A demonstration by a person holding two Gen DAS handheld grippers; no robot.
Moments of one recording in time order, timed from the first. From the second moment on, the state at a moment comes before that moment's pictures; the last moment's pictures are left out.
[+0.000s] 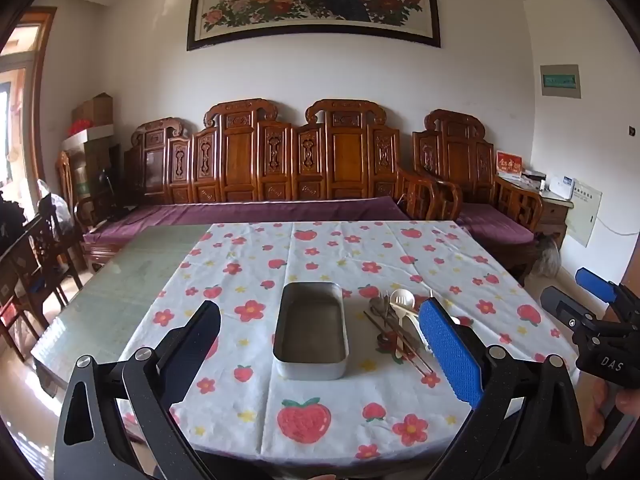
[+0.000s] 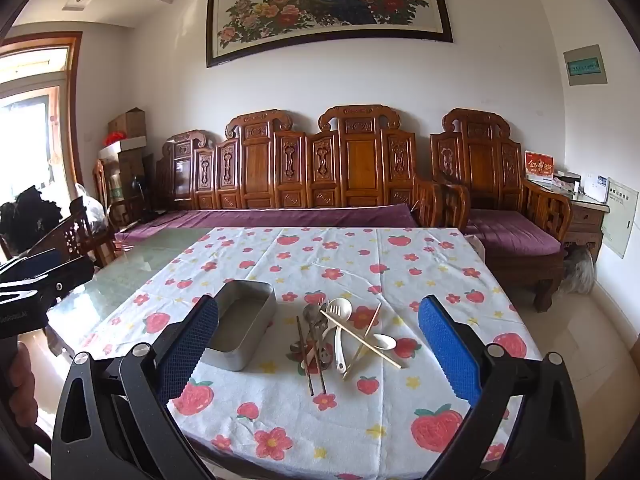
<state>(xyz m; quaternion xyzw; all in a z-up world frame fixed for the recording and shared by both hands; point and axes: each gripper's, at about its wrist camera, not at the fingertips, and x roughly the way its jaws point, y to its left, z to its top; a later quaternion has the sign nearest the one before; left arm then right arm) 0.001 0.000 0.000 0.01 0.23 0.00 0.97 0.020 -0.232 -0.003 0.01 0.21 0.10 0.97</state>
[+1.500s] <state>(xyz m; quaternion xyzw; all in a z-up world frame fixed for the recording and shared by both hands) -0.005 0.000 0.012 0.00 0.21 -0.01 0.98 0.019 -0.231 0.000 0.02 0.20 0.10 0.97</state>
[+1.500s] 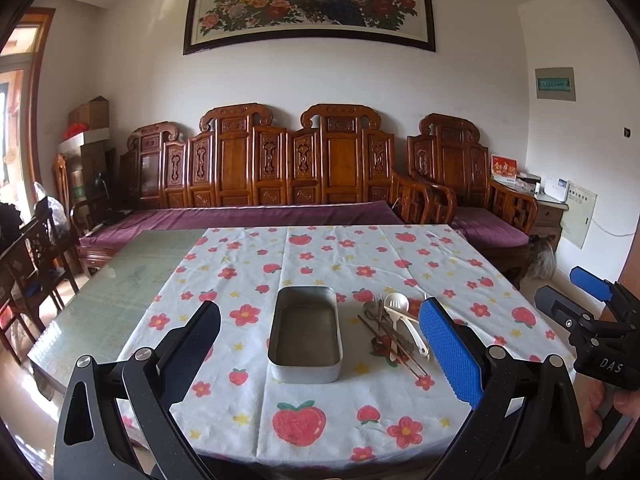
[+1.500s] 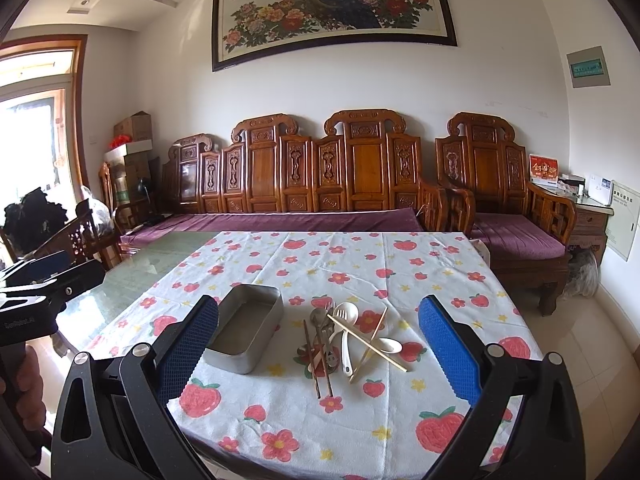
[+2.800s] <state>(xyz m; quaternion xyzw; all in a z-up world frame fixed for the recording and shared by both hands) -0.010 -0.004 0.014 0.00 0.21 -0.02 0.98 0.015 -0.230 0.005 0.02 0.20 0.10 0.97</state>
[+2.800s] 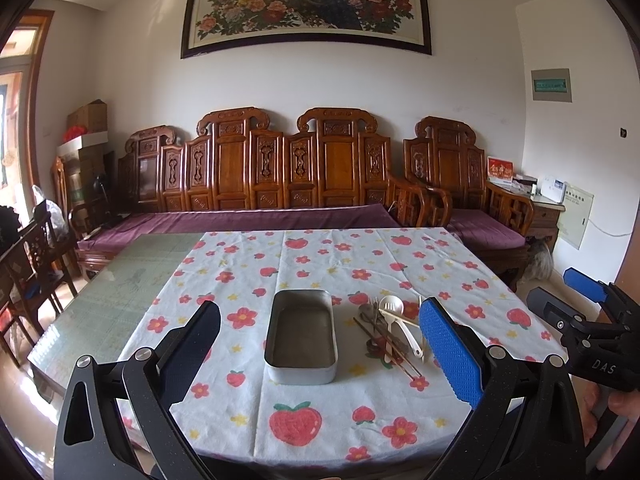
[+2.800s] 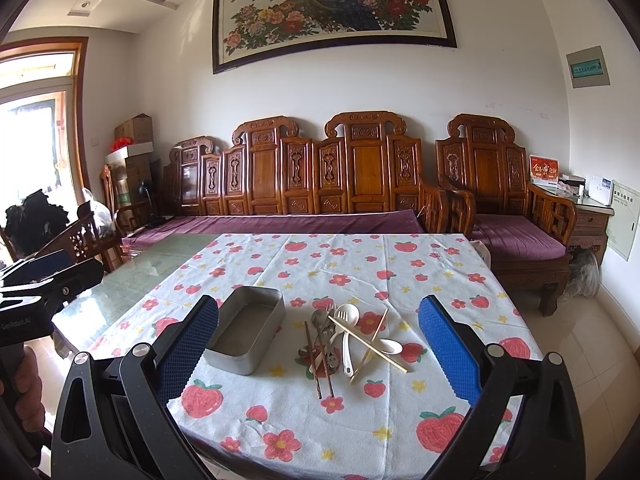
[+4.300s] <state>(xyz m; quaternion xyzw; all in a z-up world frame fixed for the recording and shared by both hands) 0.126 -0.042 -0.104 0.04 0.37 -0.09 0.92 0.208 -0.286 -0.149 -0.01 0.36 0.12 0.93</state>
